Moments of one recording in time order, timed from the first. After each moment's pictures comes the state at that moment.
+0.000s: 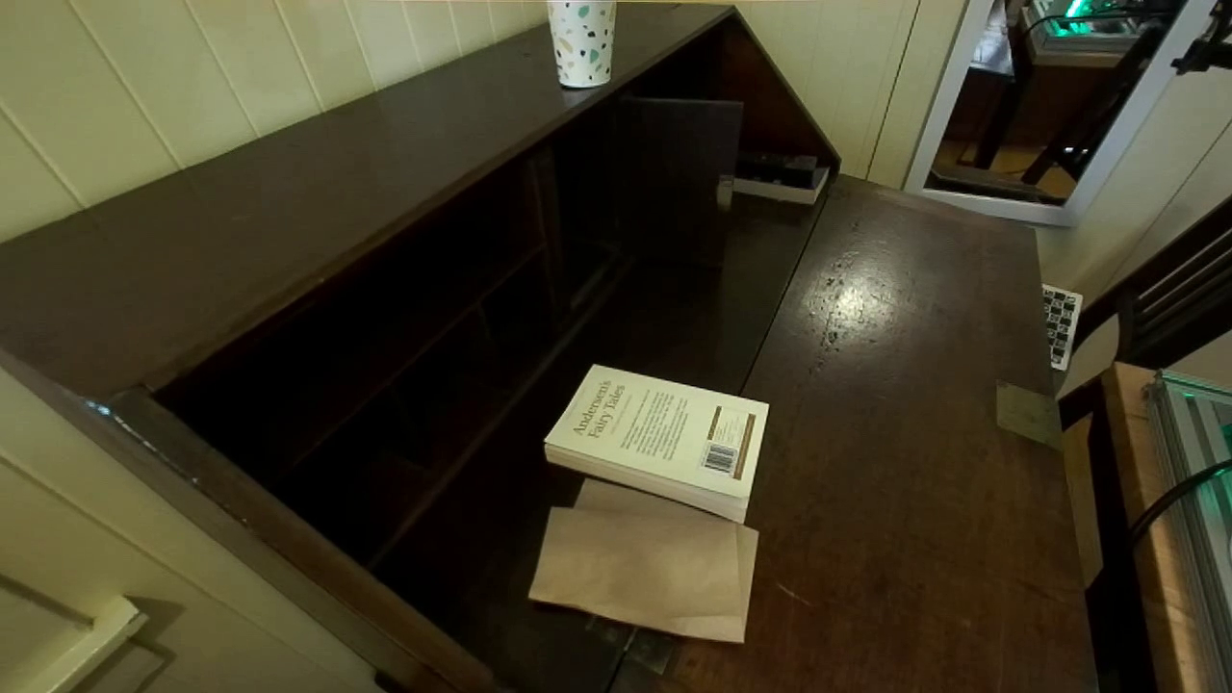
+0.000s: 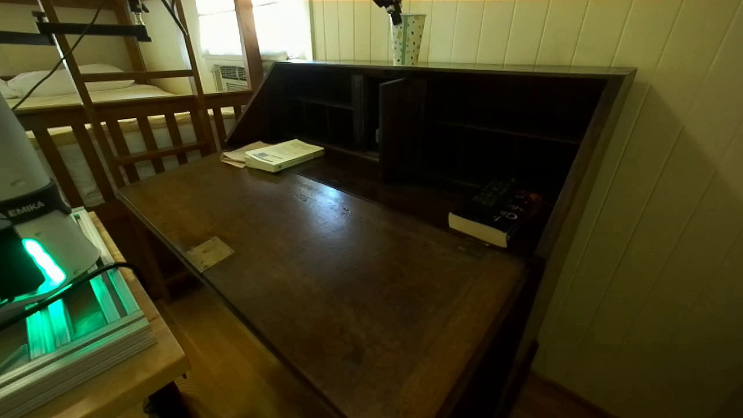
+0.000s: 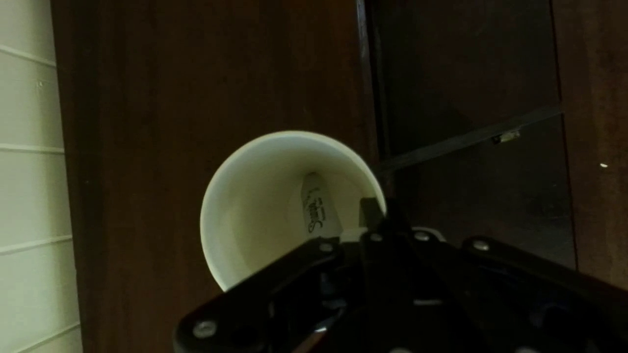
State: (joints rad) arm -0.07 0.40 -0.02 -1.30 -0.36 1.93 -1.46
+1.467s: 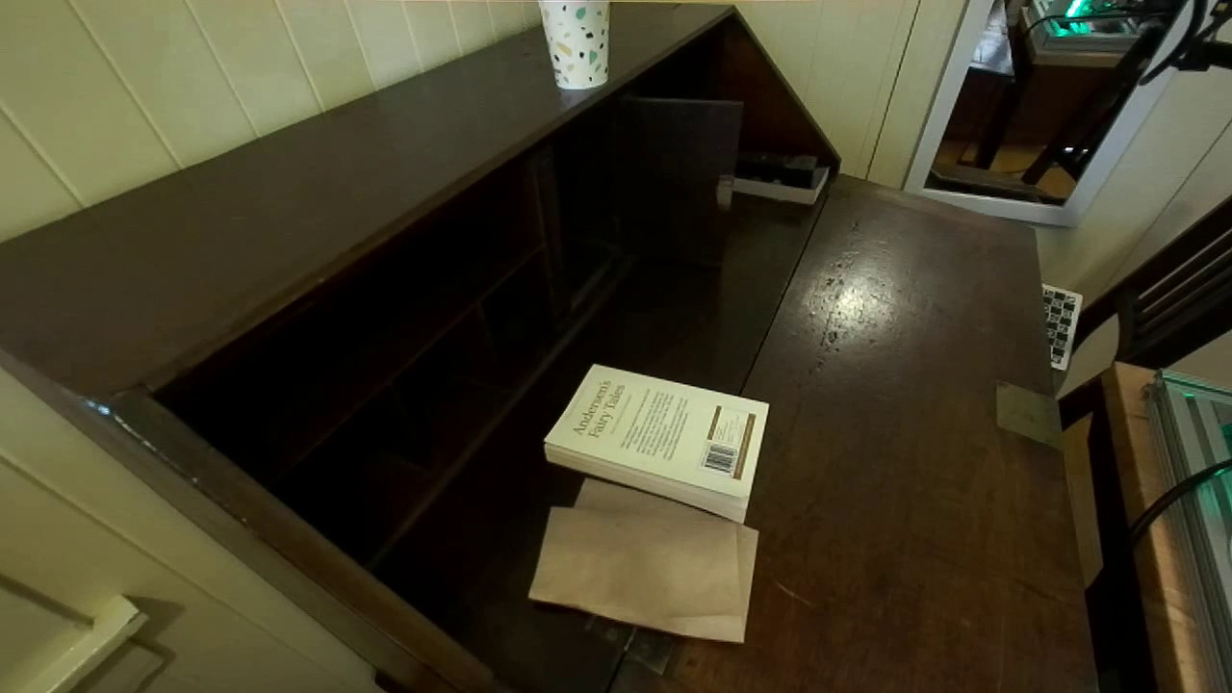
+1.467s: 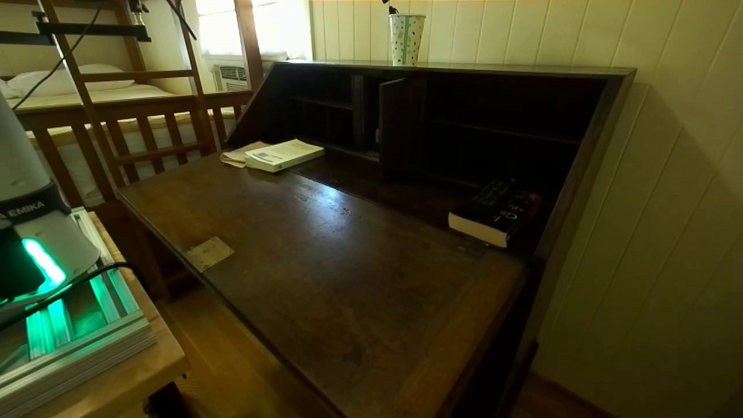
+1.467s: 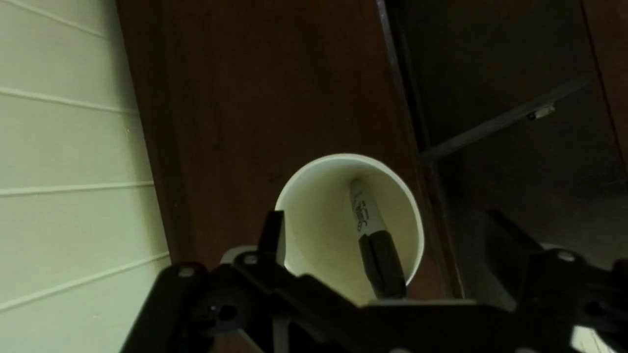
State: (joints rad) arm -0.06 0.41 -0.03 -1.19 -0.37 1.90 -1.30
